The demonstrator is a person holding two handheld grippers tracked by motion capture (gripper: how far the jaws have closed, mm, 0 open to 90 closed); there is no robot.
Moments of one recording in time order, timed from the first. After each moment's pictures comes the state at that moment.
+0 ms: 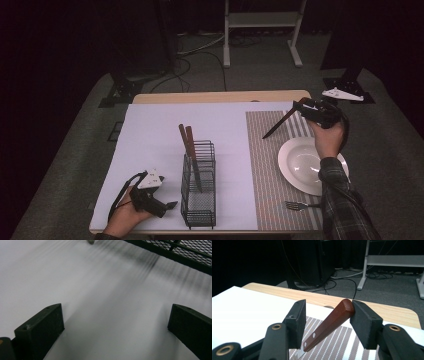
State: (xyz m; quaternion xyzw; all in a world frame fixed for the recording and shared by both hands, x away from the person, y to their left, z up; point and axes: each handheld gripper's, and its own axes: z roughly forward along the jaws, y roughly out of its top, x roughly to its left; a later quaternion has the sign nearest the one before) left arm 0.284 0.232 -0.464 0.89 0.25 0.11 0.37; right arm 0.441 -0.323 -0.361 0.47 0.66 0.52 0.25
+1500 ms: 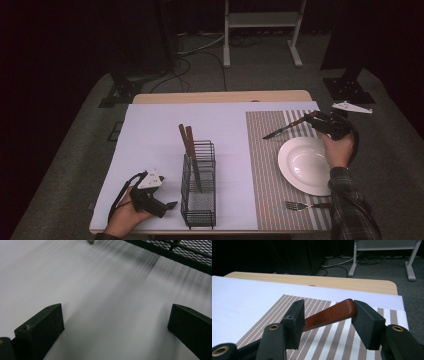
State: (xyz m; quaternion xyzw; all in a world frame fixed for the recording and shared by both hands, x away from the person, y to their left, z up) left arm 0.284 0.232 -0.464 0.89 0.25 0.12 0.37; right arm 0.432 -0.362 -0.402 0.52 0.66 0.49 0.24
